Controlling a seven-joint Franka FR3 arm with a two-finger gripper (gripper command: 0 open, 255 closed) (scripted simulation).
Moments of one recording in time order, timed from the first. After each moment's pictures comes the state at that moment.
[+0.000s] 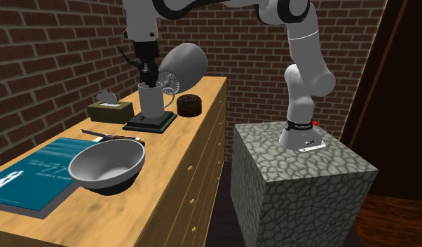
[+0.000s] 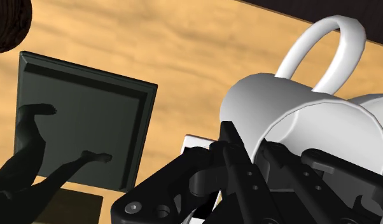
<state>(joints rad) 0.10 0.35 0.06 -1.42 -0.01 1.73 0.27</state>
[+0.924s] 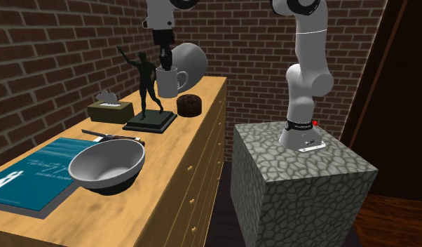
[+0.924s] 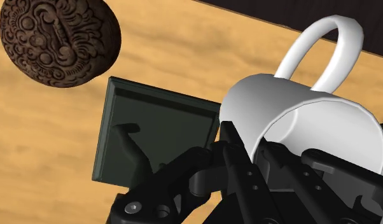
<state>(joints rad) -0.01 0.15 0.00 -1.62 0.00 1.73 0.10</state>
